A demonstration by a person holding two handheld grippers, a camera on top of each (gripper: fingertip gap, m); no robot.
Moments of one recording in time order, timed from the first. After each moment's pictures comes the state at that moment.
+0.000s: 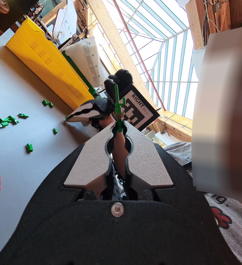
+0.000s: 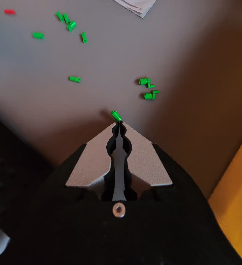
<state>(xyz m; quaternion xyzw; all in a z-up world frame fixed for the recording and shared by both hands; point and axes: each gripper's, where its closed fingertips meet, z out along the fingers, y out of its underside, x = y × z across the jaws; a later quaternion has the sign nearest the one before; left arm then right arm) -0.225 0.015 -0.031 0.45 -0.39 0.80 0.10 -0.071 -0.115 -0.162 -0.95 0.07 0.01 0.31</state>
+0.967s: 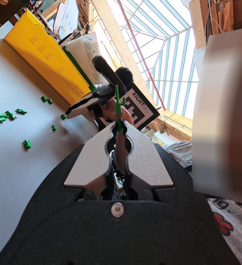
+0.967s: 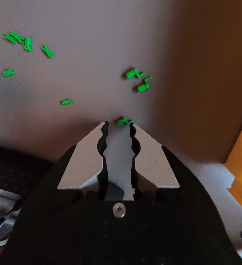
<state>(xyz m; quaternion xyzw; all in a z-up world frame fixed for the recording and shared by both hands) -0.226 0.012 -0.033 0.46 -0.39 0.79 0.11 -0.074 -0.110 -0.156 -0.95 0.28 0.03 0.13</state>
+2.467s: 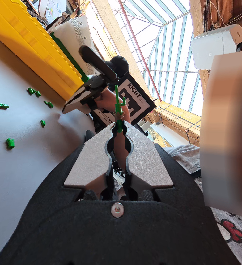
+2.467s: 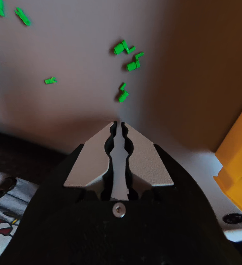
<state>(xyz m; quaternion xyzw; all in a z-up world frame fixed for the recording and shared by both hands) -0.232 -0.006 -0.031 0.44 -0.42 0.79 0.14 -0.073 -0.138 -0.160 -0.96 0.26 0.06 0.08</state>
